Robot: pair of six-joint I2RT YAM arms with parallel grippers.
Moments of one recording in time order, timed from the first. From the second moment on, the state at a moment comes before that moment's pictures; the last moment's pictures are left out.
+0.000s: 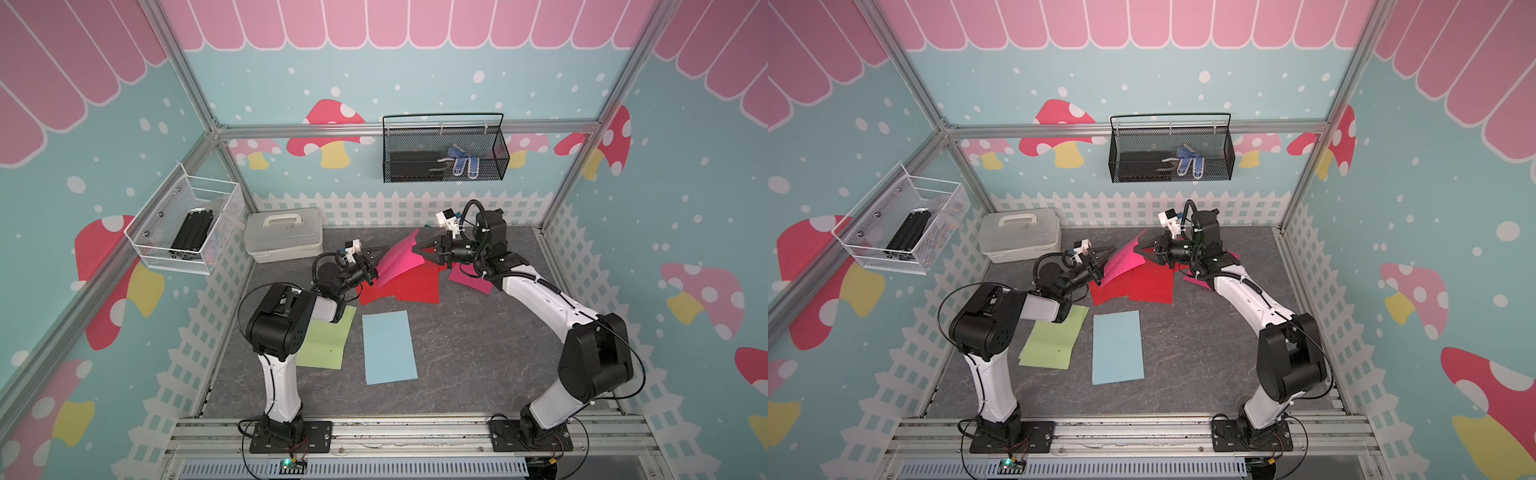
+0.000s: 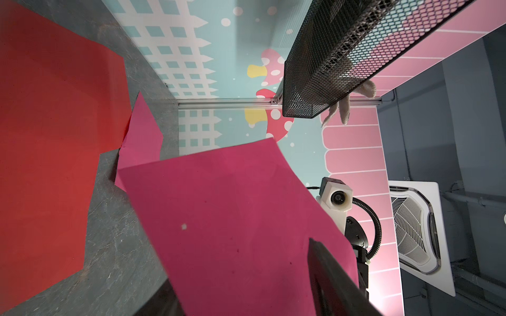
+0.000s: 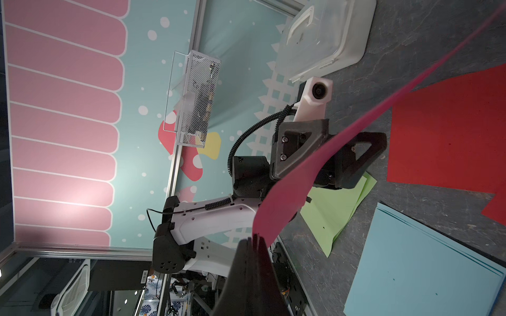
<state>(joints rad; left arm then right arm) -0.26 1.99 0.89 1.36 0.73 -1.72 0.36 1.63 1.32 0.03 -0.99 1.01</state>
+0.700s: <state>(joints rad) -0.26 1.96 0.88 1.36 0.73 -1.72 0.35 1.66 1.31 -0.16 -0.95 0.88</state>
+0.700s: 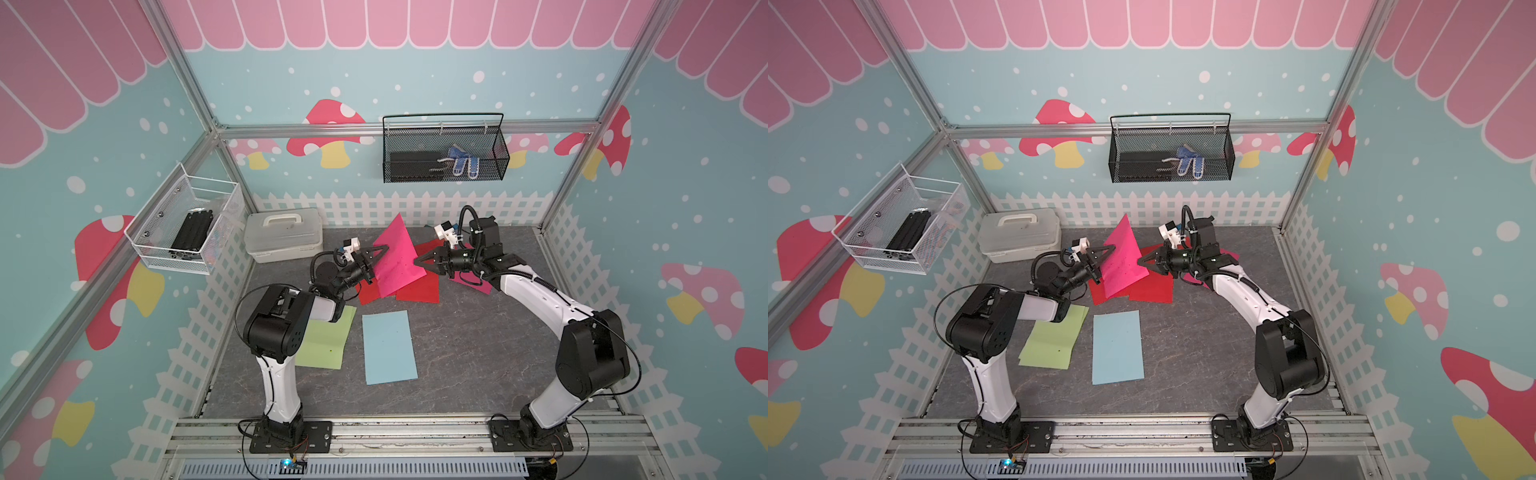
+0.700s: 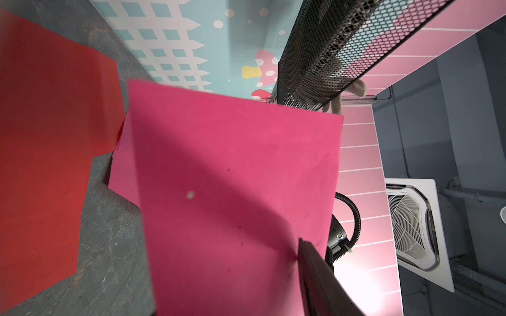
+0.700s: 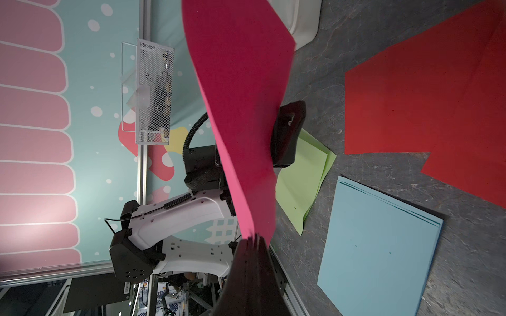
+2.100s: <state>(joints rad) -0.25 1.95 0.87 1.36 0.78 -1.71 0.29 1.71 1.32 -0.24 -0.96 0.79</state>
